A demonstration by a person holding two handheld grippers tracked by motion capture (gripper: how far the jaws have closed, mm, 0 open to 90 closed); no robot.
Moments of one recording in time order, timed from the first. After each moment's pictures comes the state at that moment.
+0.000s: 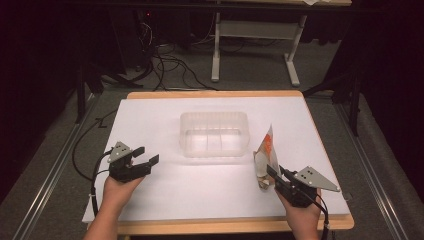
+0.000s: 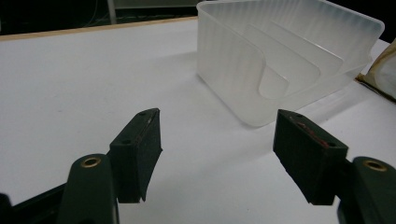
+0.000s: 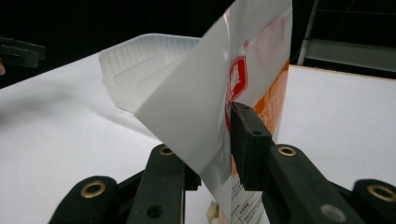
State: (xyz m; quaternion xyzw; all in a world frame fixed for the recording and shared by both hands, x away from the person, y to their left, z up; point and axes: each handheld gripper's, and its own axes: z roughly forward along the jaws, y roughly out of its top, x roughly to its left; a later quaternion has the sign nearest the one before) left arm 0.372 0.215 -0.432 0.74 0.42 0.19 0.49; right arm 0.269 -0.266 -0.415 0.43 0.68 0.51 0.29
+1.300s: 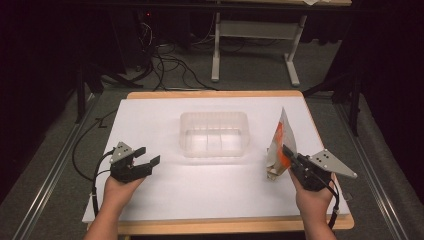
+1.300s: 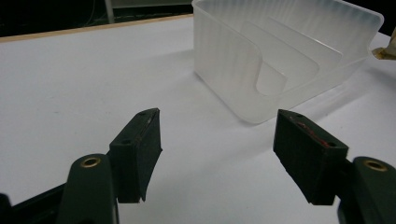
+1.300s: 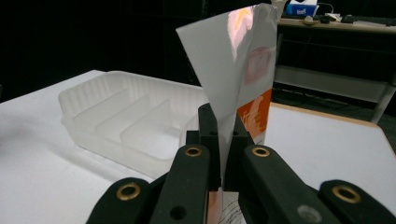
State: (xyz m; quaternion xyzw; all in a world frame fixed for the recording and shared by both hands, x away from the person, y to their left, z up) left arm 0.372 0.212 -0.432 0.75 0.41 0.19 0.48; right arm 0.292 -0.289 -0.377 0.44 0.65 0.51 0.34
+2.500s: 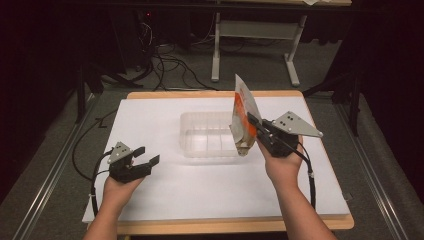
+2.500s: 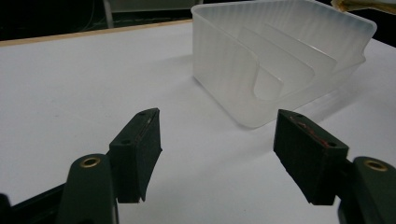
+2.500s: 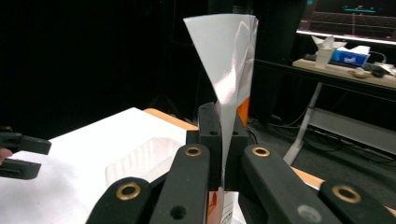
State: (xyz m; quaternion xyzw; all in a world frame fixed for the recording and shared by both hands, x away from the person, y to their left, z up) left arm 0.371 0.214 -0.431 0.74 0.41 0.19 0.50; right arm 0.346 -0.204 -0.303 0.35 0.68 0.55 0.34
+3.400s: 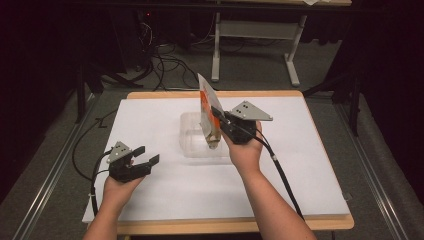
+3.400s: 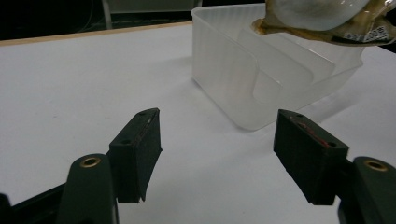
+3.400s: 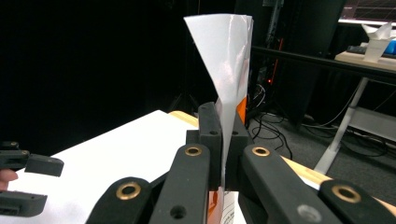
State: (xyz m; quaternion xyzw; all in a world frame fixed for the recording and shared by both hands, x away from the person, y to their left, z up) left arm 0.372 0.215 -0.431 0.74 0.41 0.18 0.50; right arm 0.400 -0.129 -0.324 0.34 0.69 0.56 0.30
